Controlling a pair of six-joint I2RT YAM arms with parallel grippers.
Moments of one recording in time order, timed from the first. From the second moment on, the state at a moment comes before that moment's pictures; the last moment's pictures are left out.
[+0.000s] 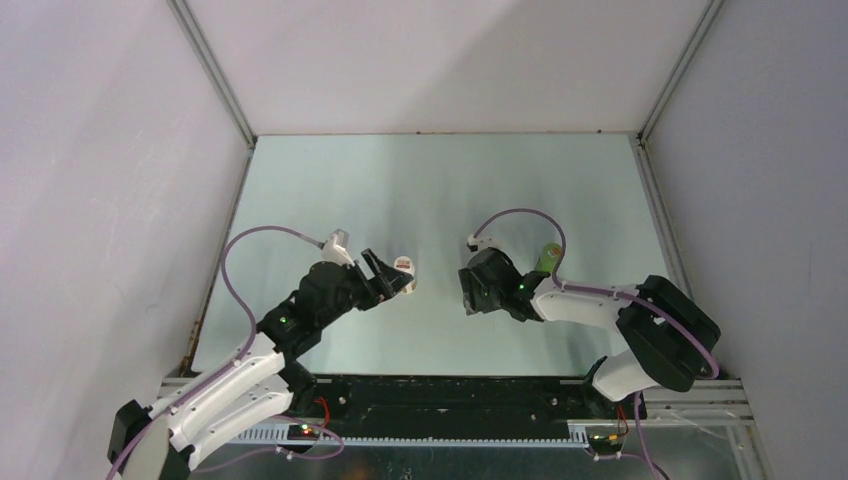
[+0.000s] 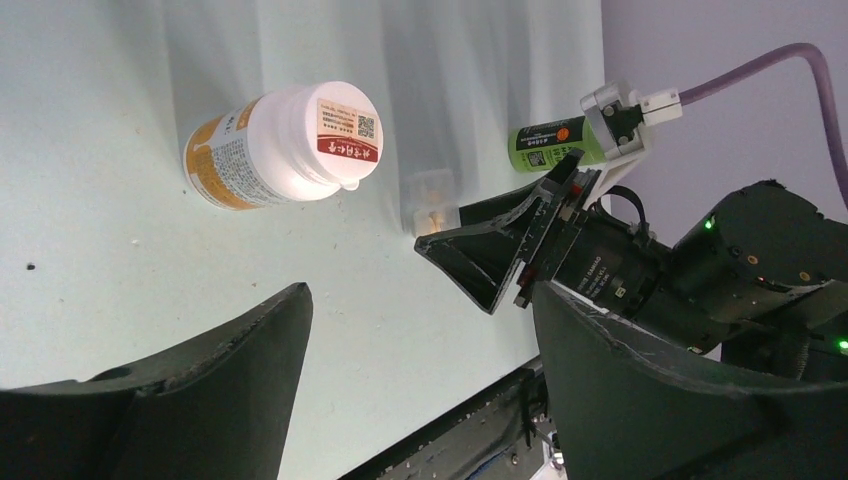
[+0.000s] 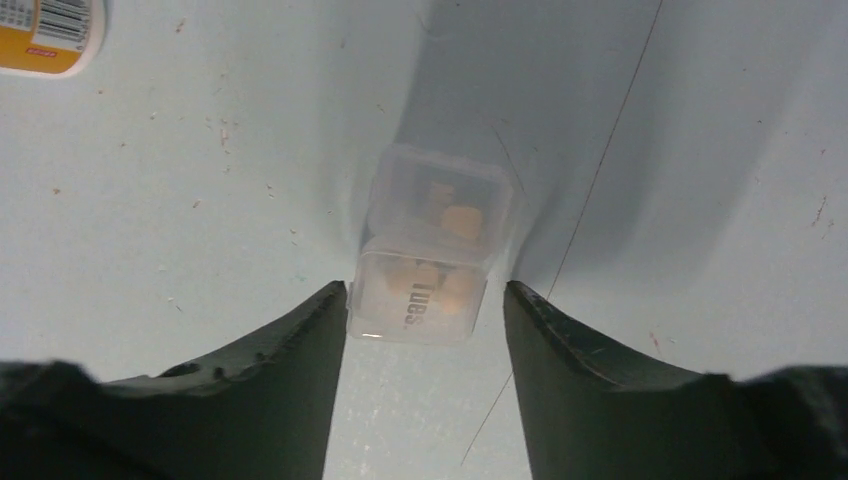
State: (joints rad) left arm -0.67 0.71 0.42 -0.12 -0.01 -0.98; right arm 0.86 1.47 0.69 -0.14 0.20 0.49
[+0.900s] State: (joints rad) left arm -0.67 0.75 0.41 -0.08 0.04 -0.96; right arm 0.61 1.36 0.69 -0.17 -0.15 0.61
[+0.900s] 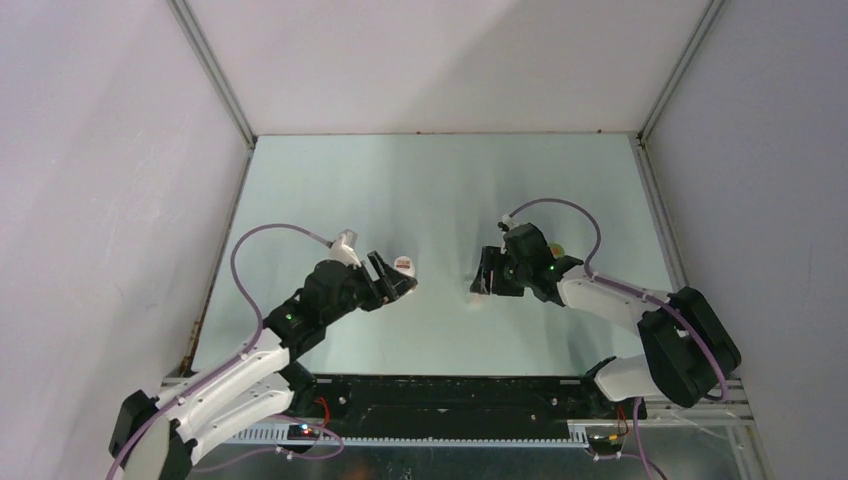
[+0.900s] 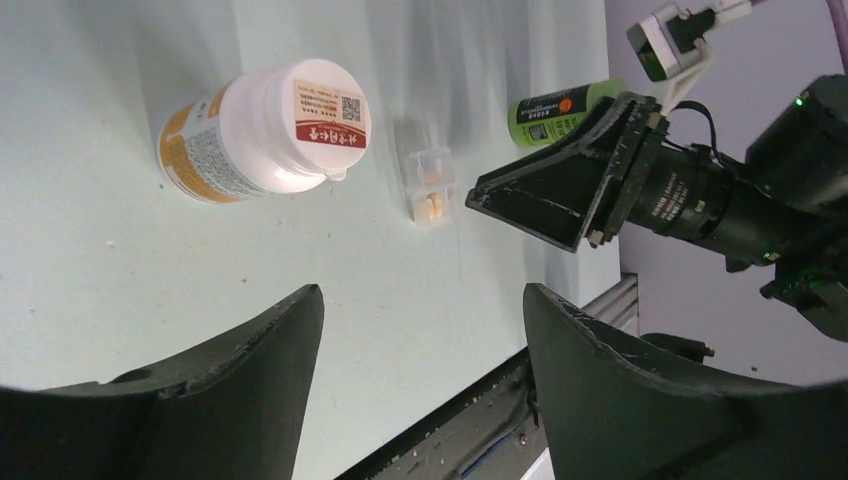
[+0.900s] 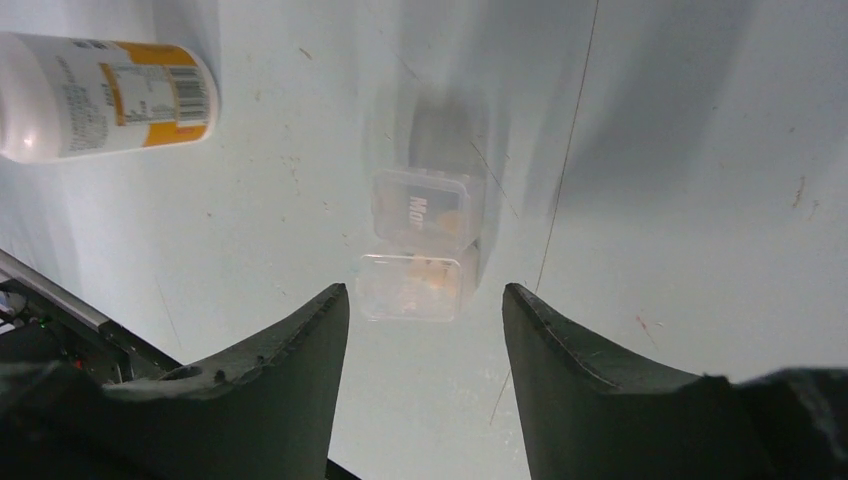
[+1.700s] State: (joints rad) left arm -0.86 1.30 0.46 0.27 0.01 -1.00; right arm 0.59 1.47 0.65 -0.08 -0.25 0.62
